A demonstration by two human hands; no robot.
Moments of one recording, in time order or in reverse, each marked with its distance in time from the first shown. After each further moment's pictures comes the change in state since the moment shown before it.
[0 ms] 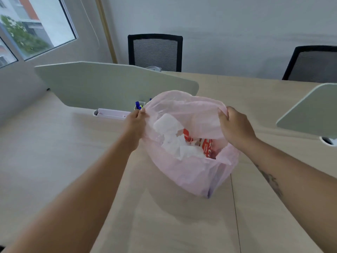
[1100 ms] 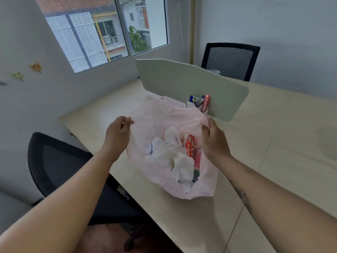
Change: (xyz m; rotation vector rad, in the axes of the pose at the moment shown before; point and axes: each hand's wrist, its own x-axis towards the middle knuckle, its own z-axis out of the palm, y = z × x) left_hand -0.241 -0.002 -0.113 0.344 0.591 0.072; right_hand -0.106 -0.037 0.026 0.514 -0.356 -0.398
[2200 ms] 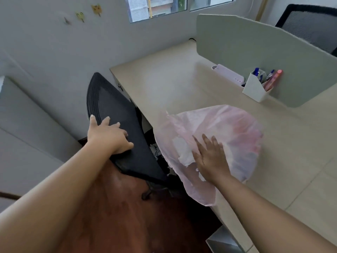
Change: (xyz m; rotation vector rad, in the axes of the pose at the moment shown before) left_hand -0.081 -0.112 -0.161 1.442 -0.583 -0.301; right_hand -0.125 0.029 0.166 -0.562 -0.560 -0.281
